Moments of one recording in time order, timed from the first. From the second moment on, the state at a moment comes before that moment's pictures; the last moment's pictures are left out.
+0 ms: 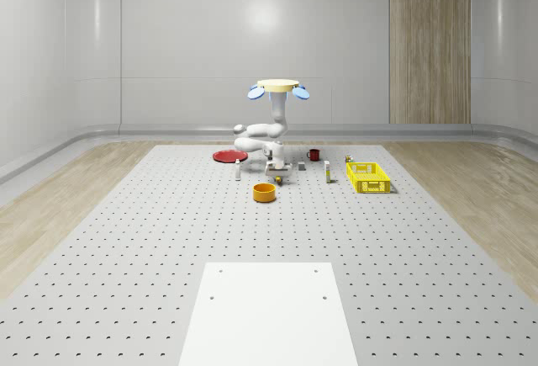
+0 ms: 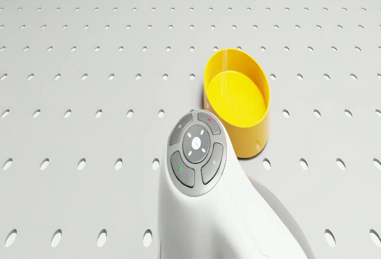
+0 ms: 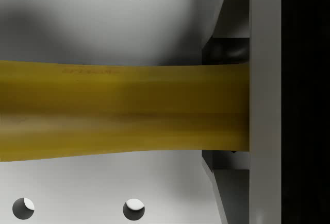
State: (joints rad) arm -1.12 -1.40 1.20 -2.85 -1.97 1.51 1.61
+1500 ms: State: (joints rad) arm -1.13 -1.42 1.41 -2.88 -1.76 1.46 1.61
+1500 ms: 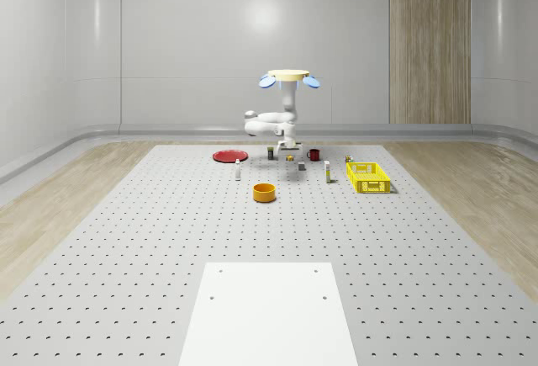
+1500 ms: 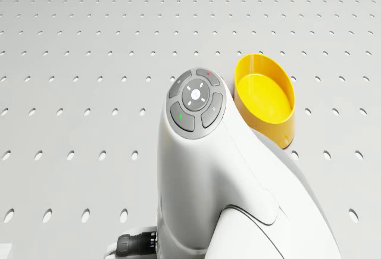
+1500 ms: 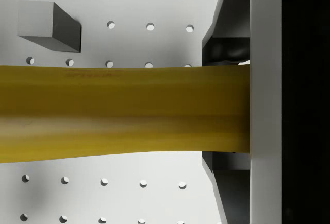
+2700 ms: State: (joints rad) arm -1.14 -1.47 1.42 -2.88 -1.74 1.51 1.63
